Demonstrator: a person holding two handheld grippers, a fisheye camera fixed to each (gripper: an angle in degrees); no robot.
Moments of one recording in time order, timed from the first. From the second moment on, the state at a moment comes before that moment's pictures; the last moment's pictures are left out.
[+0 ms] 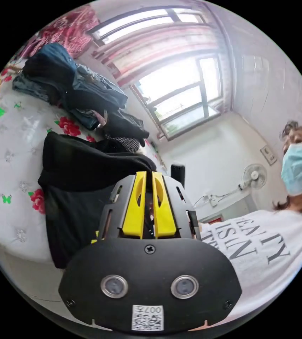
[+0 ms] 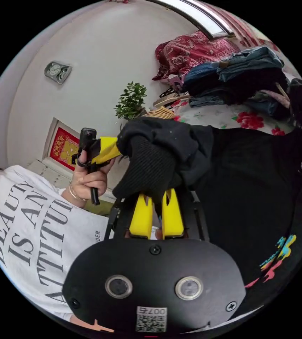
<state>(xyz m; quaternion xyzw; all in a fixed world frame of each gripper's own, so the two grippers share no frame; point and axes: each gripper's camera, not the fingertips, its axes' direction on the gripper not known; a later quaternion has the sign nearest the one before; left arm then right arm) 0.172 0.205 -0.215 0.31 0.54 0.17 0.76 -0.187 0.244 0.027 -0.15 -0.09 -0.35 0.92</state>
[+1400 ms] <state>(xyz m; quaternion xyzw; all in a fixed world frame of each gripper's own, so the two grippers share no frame) 0.466 0.050 0.022 0.16 0.09 0.41 0.89 -0.076 0.337 0.006 -0.17 0.22 -0.06 0.96</state>
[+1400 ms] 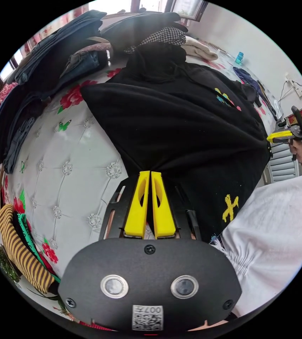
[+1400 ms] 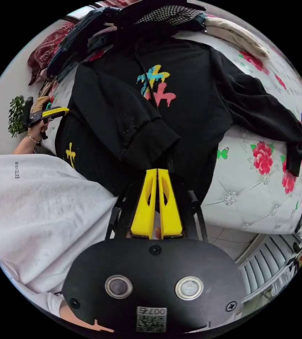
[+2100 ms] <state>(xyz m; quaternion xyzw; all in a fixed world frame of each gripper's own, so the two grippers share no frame) 0.436 0.040 0.048 0.16 0.13 0.41 0.89 -0.087 0.231 0.013 -0.10 0.18 -0.07 0.98</state>
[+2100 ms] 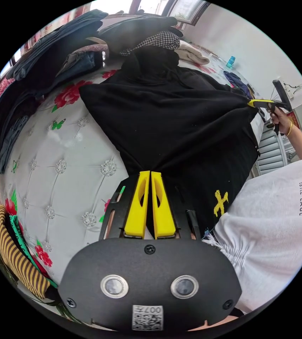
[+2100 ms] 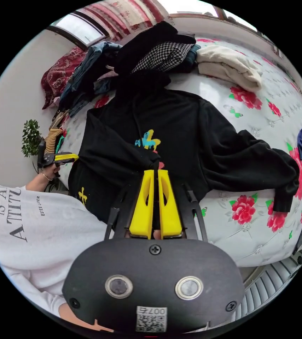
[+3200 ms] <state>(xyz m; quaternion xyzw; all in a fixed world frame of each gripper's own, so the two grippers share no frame) 0.367 -0.019 0.007 0.25 0.15 0.23 0.93 0.004 0.328 -0.053 0.16 0.23 0.14 0.95</state>
